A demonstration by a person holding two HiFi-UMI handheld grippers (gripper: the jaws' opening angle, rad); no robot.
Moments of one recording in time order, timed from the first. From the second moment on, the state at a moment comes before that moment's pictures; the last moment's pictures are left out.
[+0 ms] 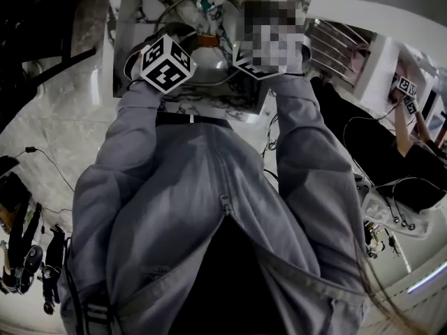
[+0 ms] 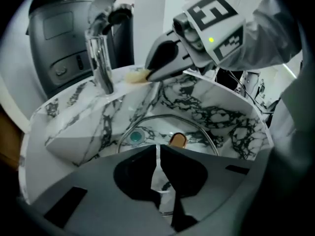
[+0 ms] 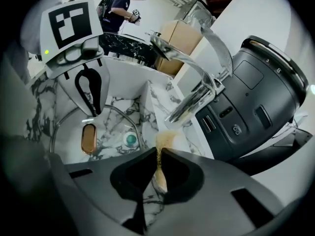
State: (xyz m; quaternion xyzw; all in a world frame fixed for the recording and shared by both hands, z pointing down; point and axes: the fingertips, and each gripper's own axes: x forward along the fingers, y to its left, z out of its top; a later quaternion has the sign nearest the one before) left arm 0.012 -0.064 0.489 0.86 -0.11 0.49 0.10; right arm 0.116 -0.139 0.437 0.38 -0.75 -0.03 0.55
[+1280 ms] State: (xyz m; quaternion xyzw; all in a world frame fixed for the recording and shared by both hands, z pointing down) left arm -0.108 -0.094 0.462 0.82 -0.38 0.33 0.29; right arm -0.074 -0.122 0.565 0.15 -0.76 -0.02 0.64
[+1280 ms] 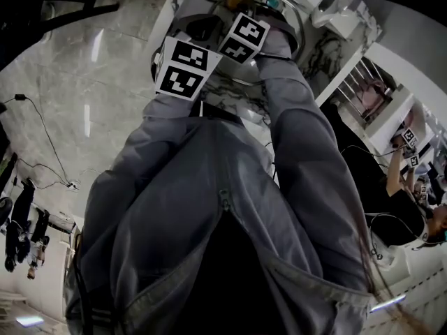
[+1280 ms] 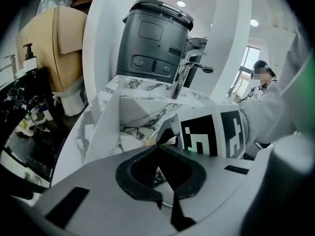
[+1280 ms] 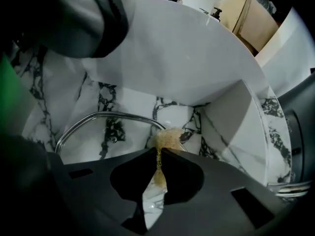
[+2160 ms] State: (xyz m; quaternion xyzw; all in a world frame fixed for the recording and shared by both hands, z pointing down) left arm -0.122 -0.079 0.440 0.81 -0.39 0.31 0.30; right arm -0.106 0.025 0.557 0.01 -0.77 0.09 0.64
